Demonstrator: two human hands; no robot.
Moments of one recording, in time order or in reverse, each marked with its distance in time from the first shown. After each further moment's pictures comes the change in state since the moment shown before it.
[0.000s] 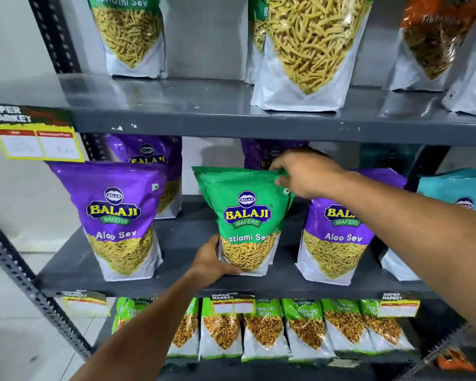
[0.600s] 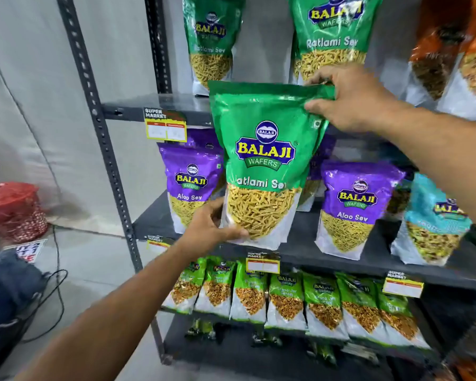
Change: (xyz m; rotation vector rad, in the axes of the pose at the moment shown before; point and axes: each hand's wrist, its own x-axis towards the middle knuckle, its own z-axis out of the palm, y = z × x) left_hand -0.223 0.095 -0.067 -0.124 0.133 0.369; right_hand -0.133 -0.072 -0.147 0.341 0.472 -0.165
